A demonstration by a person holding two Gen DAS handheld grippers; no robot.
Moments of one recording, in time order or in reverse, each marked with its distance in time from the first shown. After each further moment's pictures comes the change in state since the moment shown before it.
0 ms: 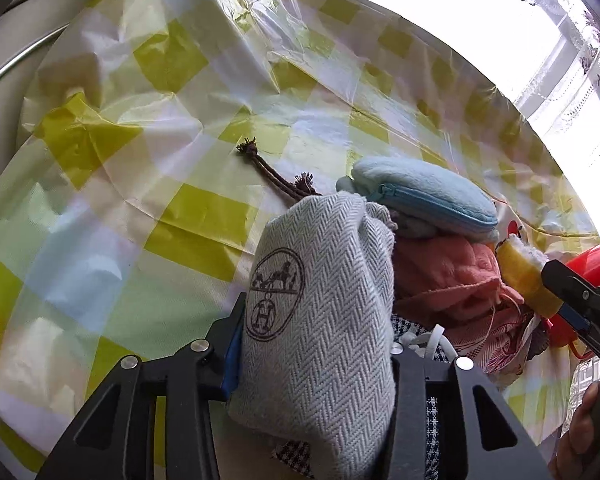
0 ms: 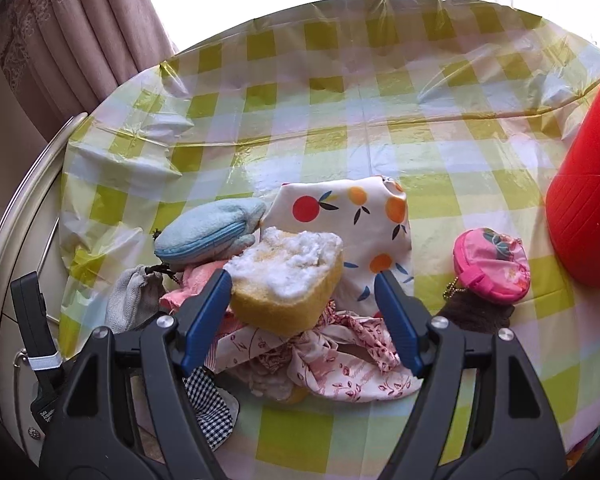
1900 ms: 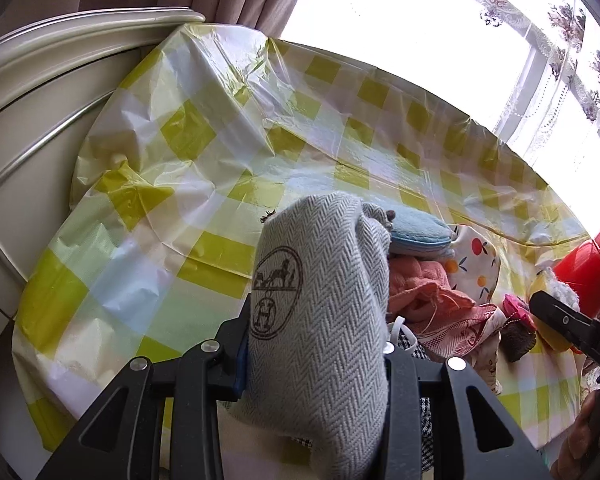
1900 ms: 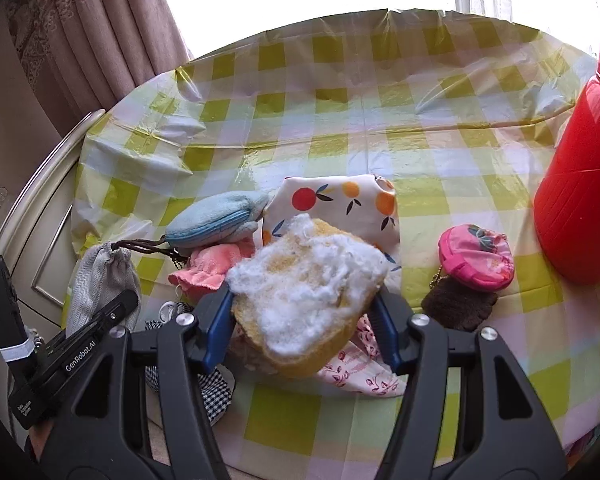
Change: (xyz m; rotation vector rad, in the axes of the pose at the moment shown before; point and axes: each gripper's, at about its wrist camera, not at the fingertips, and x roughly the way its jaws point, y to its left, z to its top) left arm -0.065 -0.017 -0.017 0.055 -0.201 0.036; right arm -0.034 -0.010 -0.022 -0.038 -0.074 0.013
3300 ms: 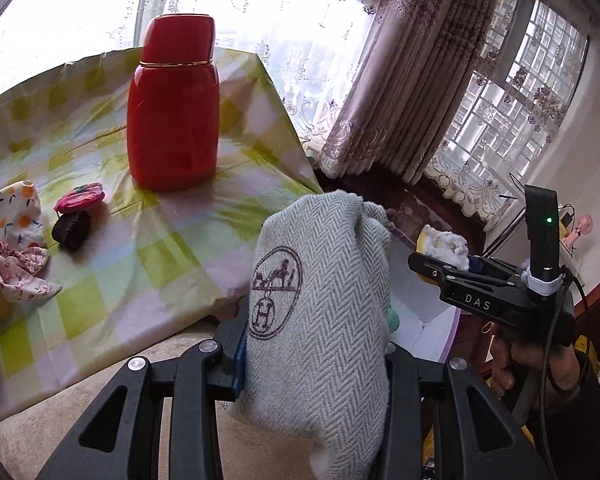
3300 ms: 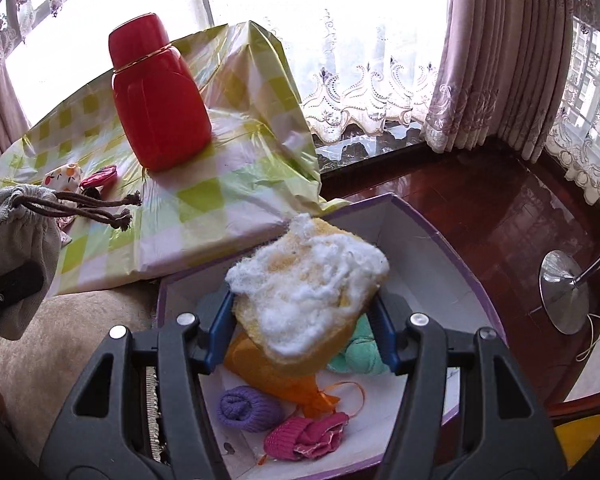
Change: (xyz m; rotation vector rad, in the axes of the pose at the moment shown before) left arm -0.123 -0.338 -0.189 0.707 0.274 -0.663; right arm -0.261 -0.285 -0.189 0.307 -0.054 -0.490
